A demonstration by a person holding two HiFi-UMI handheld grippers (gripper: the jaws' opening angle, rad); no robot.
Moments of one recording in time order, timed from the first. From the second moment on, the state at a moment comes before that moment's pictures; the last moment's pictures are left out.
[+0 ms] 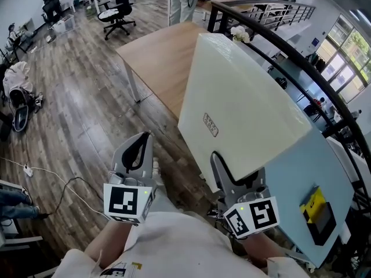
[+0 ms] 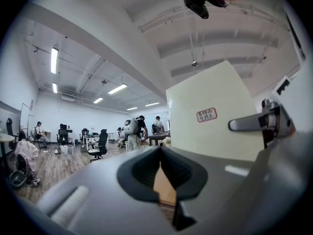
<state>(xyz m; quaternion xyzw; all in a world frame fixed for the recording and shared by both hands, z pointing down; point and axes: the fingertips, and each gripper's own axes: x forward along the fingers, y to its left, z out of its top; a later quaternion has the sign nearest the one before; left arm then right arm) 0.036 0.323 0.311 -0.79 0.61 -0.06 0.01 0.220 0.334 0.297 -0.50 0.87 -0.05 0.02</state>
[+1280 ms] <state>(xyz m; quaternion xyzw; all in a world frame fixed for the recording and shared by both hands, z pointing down) -0.145 -0.020 0.290 -0.79 0.60 -0.05 0.02 0.034 -0.005 0.278 -0.49 0.87 -0.05 0.00</state>
